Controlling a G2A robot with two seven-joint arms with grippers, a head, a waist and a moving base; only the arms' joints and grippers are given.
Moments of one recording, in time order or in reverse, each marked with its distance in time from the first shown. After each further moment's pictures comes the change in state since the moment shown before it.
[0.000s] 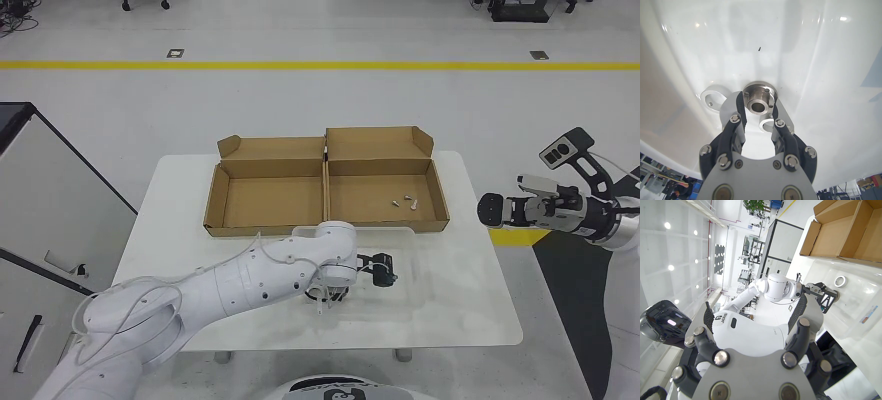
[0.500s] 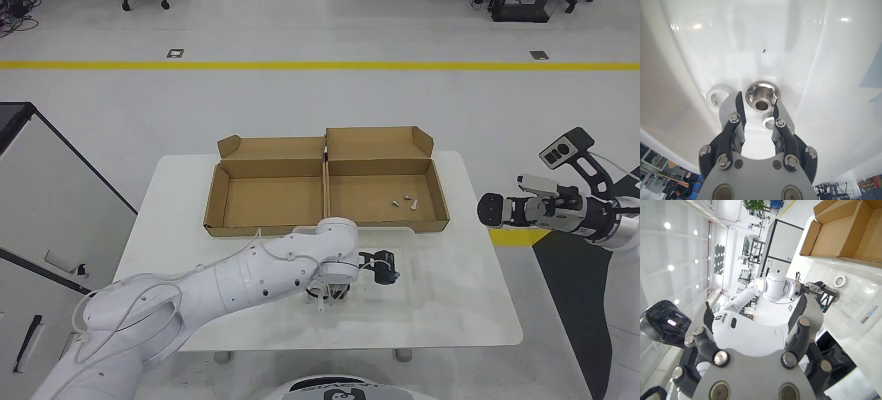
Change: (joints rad) left arm -0.016 -0.003 0.000 -0.007 -0.019 0.003 -0.003; right arm 0.000 0.000 0.000 0.000 0.000 0.000 0.000
